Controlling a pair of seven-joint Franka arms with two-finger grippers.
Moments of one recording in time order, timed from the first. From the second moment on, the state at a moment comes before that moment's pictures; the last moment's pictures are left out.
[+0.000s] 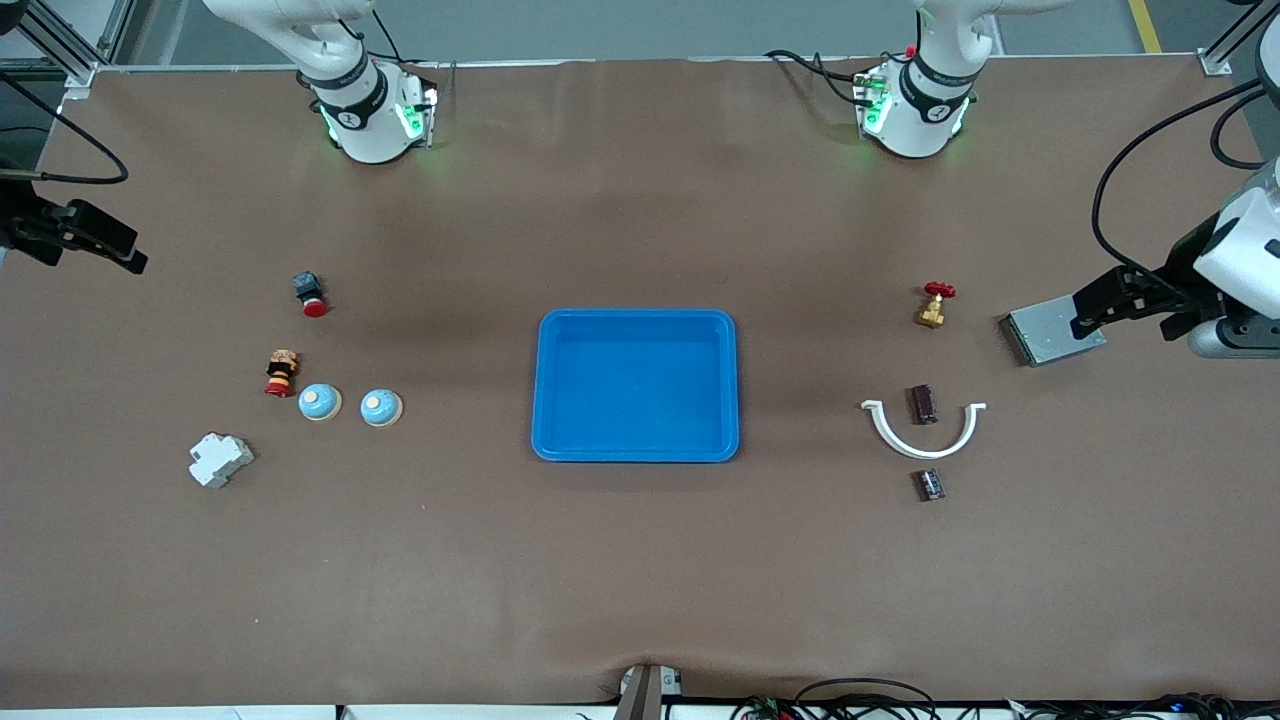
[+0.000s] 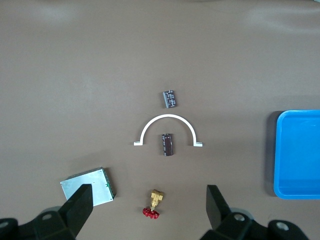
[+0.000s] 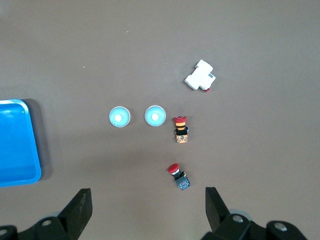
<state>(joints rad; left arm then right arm) -0.02 0.10 -0.05 -1.52 -0.01 1.71 -0.04 0.01 -0.06 -0.07 -1.64 0.00 1.58 0.06</state>
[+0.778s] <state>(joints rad) -0.01 0.11 -0.05 -1.52 -0.01 1.72 -0.04 0.01 -0.07 -0.07 -1.62 0.00 1.55 0.06</state>
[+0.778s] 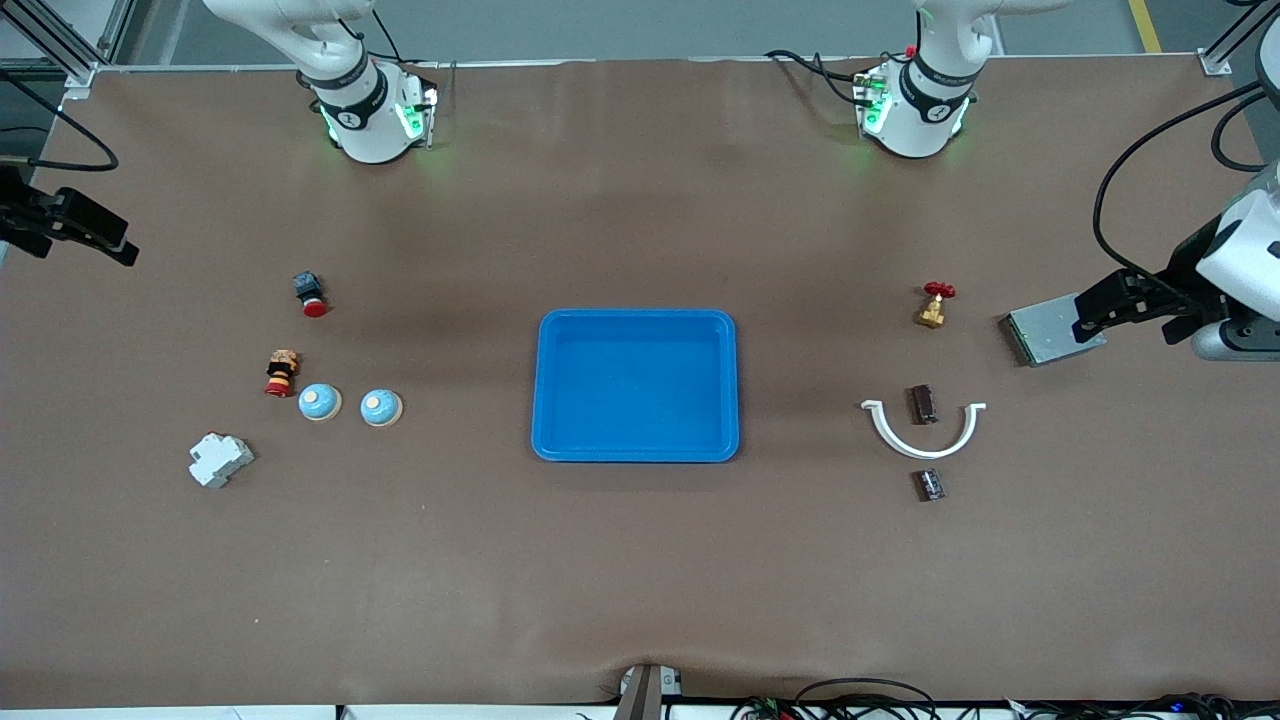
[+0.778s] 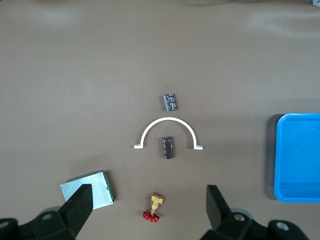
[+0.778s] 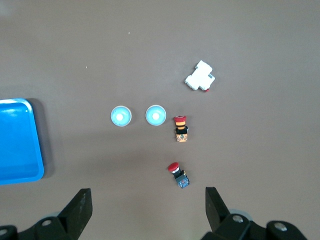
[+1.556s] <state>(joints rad) -0.01 0.26 -0.05 -1.52 -0.01 1.75 -0.22 0.02 -0.04 -0.06 -2.04 0.00 1.99 0.06</state>
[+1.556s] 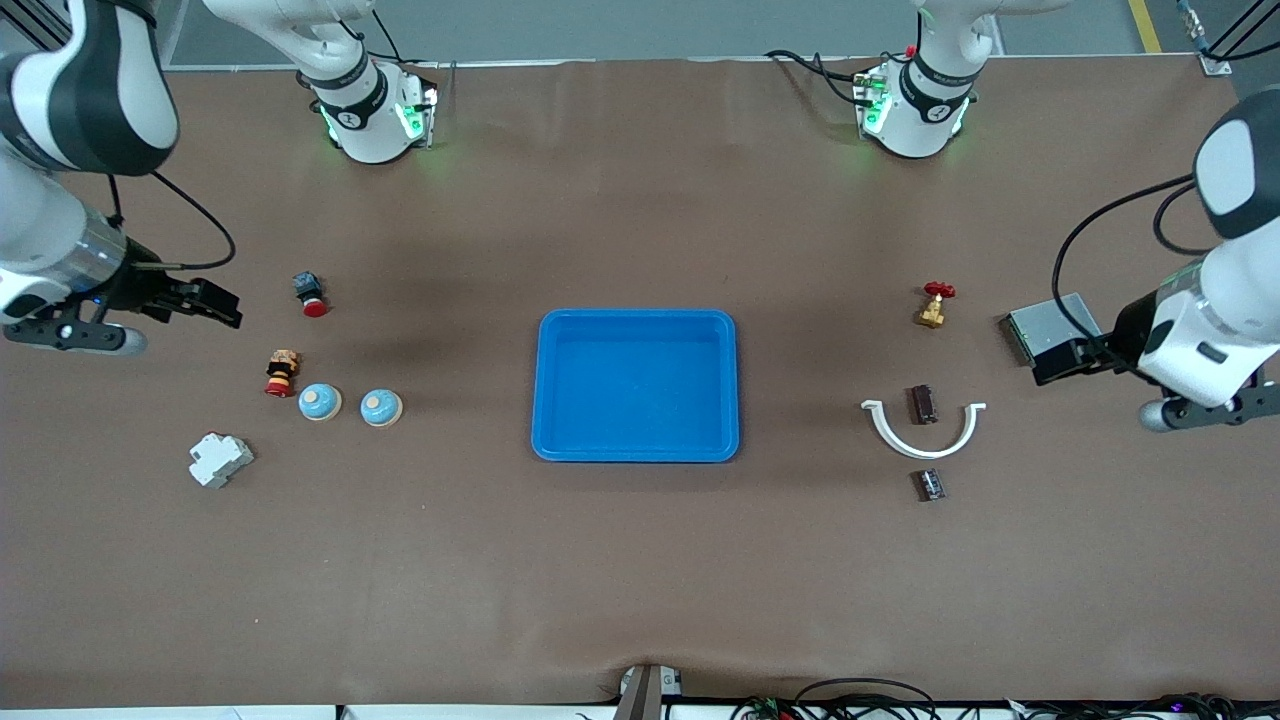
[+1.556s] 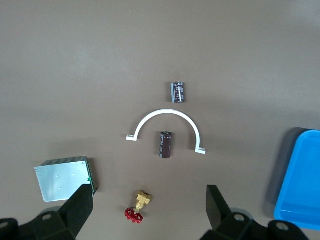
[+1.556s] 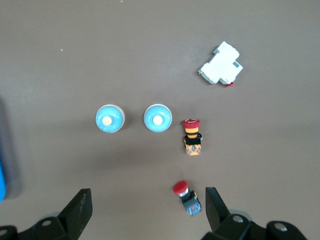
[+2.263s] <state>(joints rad) -0.02 0.48 -0.05 -1.47 -0.01 1.84 -0.37 -0.03 0.19 -0.07 -2.18 0.00 2.38 -0.03</state>
